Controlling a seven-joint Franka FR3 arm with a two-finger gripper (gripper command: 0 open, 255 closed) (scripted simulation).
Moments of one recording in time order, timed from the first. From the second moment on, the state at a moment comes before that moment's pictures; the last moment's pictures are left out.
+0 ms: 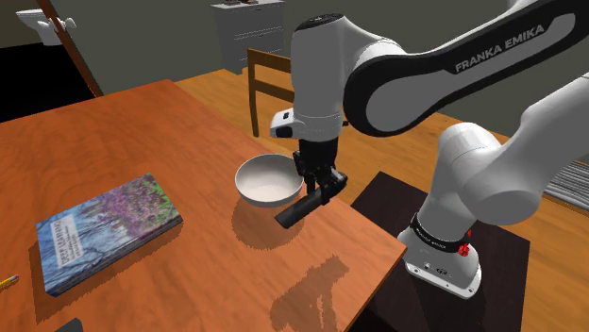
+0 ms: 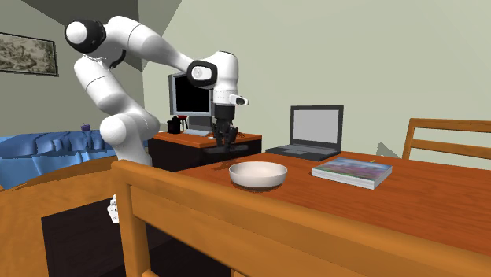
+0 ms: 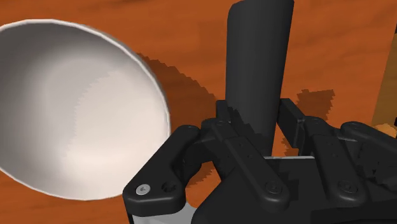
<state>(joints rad) 0.55 -0.63 0.11 -2.69 0.13 2.00 -0.81</state>
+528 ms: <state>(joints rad) 0.50 -0.30 0.08 -2.42 0.08 2.05 -0.85</state>
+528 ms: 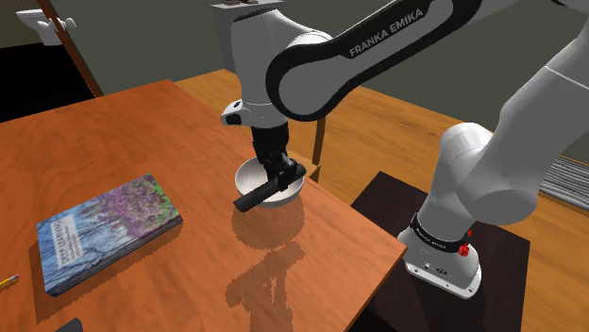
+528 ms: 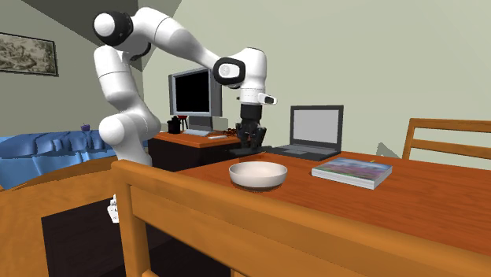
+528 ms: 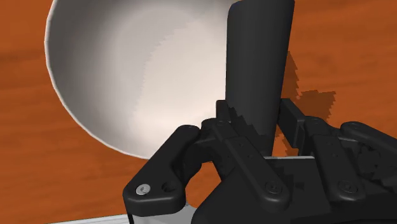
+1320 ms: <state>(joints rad) 0.47 0.15 0.05 -1.91 0.04 1.99 -0.89</state>
